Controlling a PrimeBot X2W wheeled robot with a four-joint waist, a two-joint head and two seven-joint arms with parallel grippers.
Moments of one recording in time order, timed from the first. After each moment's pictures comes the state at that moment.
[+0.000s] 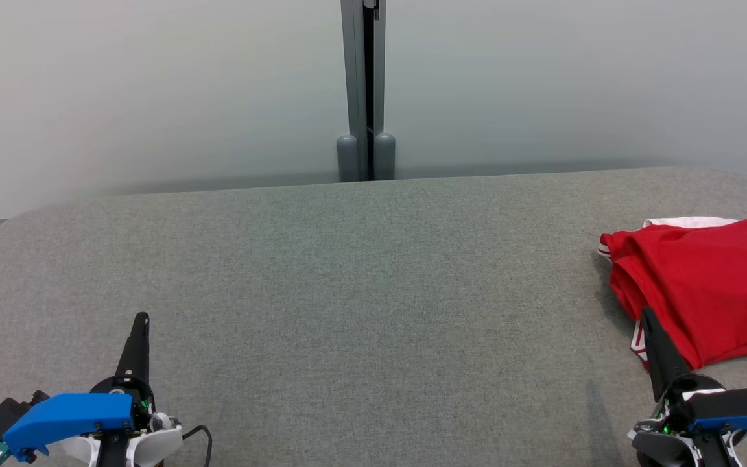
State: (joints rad) left arm -0.08 0.08 0.07 0.25 -1.48 -0.11 0.08; right arm -0.07 -0.05 -0.10 0.22 1.46 0.13 0.09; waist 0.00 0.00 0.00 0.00
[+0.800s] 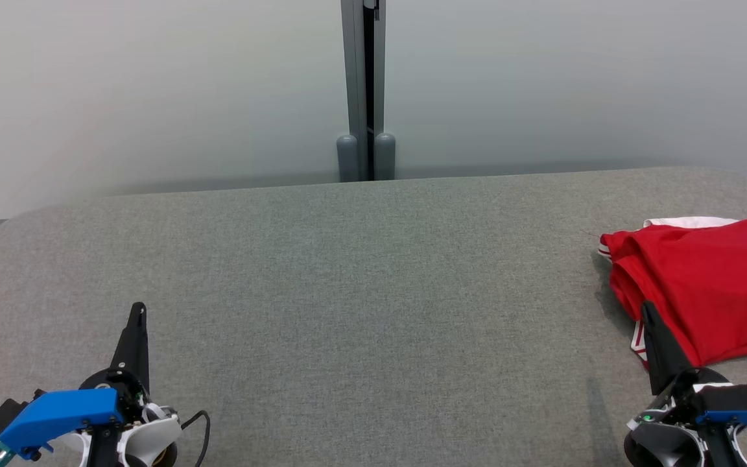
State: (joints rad) left arm -0.10 0.05 0.11 0.25 -1.61 -0.13 0.11; right arm -0.10 -0.05 -0.11 0.25 1.61 0.13 0.11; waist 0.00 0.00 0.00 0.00
